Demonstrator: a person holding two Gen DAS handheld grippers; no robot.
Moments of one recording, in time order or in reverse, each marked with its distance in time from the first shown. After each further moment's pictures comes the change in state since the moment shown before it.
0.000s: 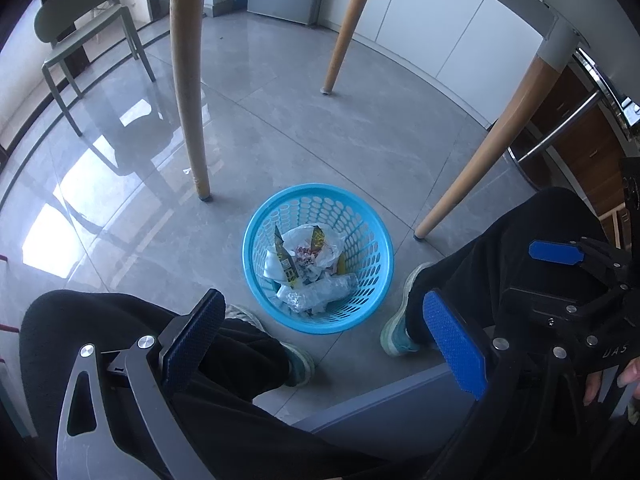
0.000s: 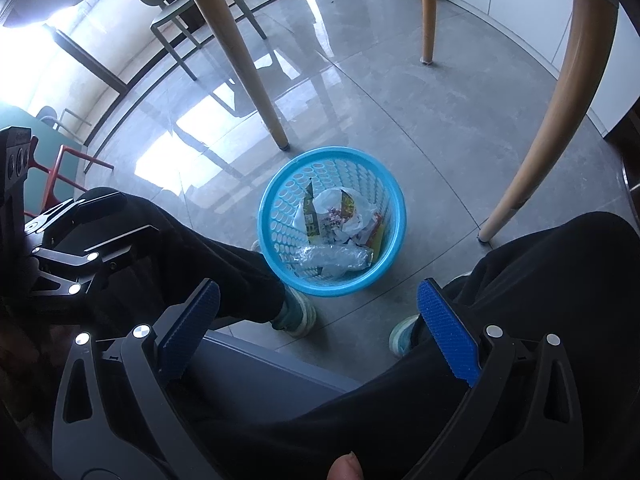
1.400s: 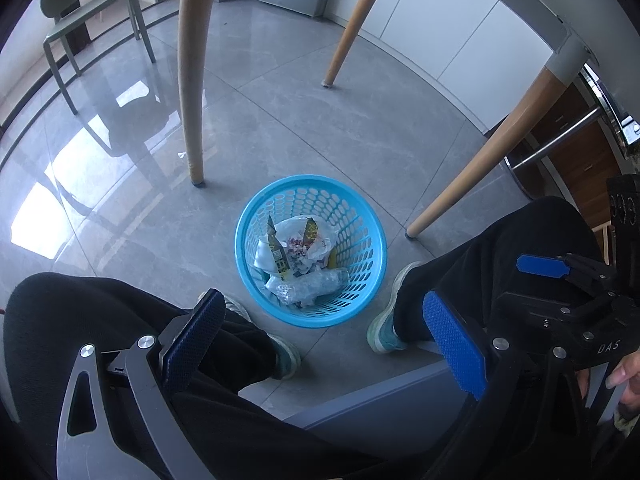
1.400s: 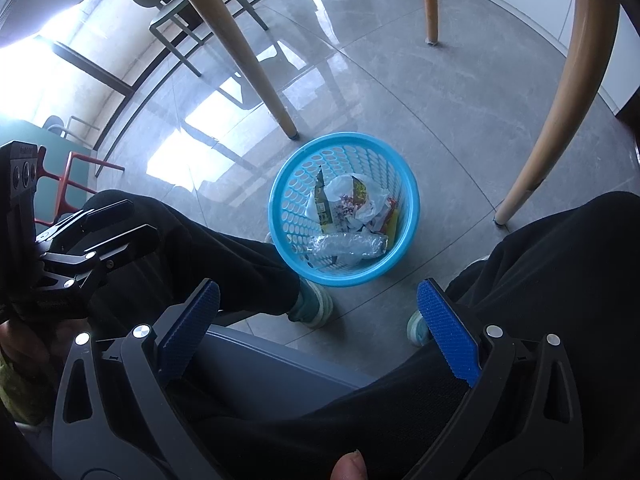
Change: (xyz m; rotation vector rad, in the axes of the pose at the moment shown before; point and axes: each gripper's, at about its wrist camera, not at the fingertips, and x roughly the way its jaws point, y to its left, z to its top) left arm 0.006 0.012 0.000 -0.059 0.028 -0.047; right arm 0.010 -0.007 0.000 0.039 0.036 0.050
